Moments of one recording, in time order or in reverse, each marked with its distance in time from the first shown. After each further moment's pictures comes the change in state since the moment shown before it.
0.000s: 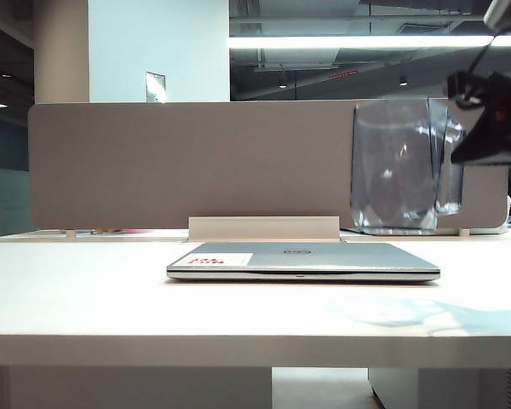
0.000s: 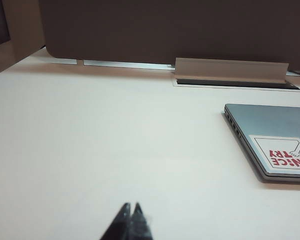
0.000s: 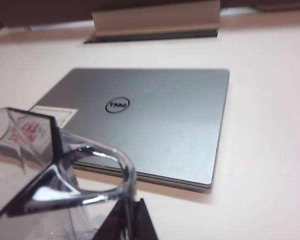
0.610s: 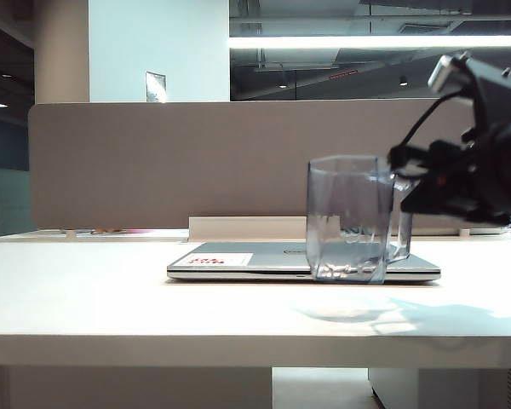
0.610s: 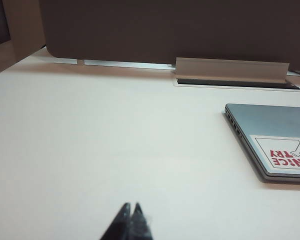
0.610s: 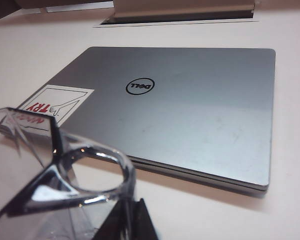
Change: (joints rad) left arm 0.000 0.001 0.000 0.000 0.000 0.000; right arm 0.092 0.420 -0.015 0.435 0.034 0.000
